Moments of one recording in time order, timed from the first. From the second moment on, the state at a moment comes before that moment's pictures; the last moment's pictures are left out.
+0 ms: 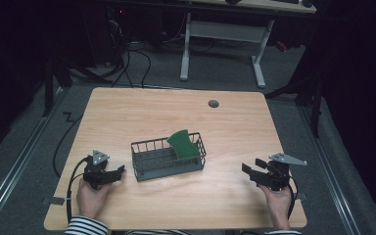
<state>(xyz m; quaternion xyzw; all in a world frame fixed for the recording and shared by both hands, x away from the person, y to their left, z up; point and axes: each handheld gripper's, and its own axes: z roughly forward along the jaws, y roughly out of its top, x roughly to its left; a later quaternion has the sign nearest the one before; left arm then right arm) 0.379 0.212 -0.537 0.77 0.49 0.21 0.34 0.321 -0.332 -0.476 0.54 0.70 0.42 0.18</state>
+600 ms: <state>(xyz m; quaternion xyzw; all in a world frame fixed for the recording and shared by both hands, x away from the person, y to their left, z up) 0.379 0.212 -0.537 0.77 0.49 0.21 0.34 0.321 -0.310 -0.511 0.55 0.72 0.39 0.19</state>
